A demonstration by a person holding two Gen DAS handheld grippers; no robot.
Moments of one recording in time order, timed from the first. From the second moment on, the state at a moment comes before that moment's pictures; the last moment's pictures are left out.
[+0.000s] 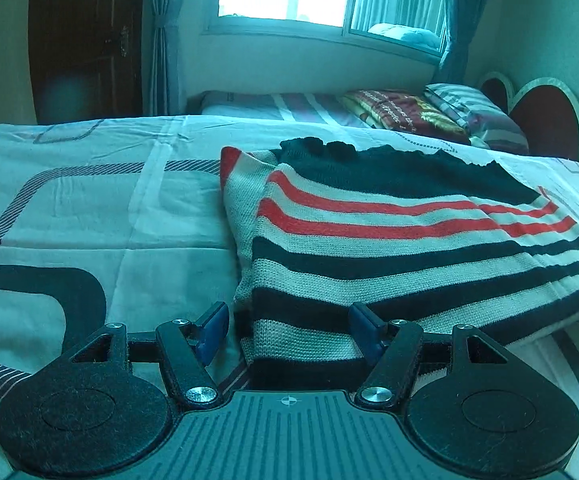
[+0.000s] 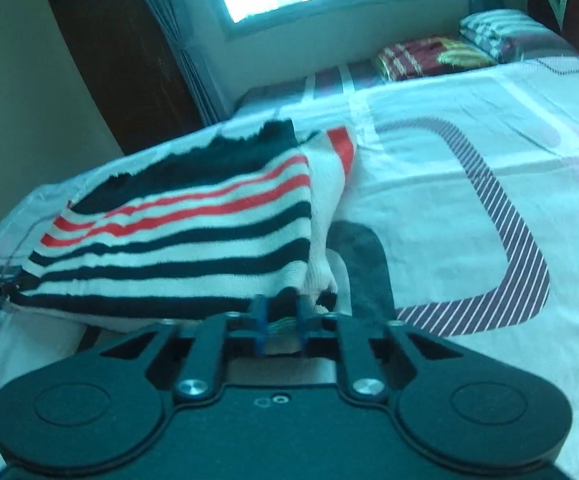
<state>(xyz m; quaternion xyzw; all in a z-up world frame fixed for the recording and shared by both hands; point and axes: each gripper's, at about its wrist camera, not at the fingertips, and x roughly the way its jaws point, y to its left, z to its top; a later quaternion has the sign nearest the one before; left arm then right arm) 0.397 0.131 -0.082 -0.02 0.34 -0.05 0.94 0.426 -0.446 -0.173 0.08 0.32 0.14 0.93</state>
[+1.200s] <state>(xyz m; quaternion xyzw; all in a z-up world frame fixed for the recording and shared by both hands) 0.458 0.068 -0.073 0.11 0.31 -0.07 0.94 0.470 -0.357 -0.180 -0.14 0.29 0.10 0.94</state>
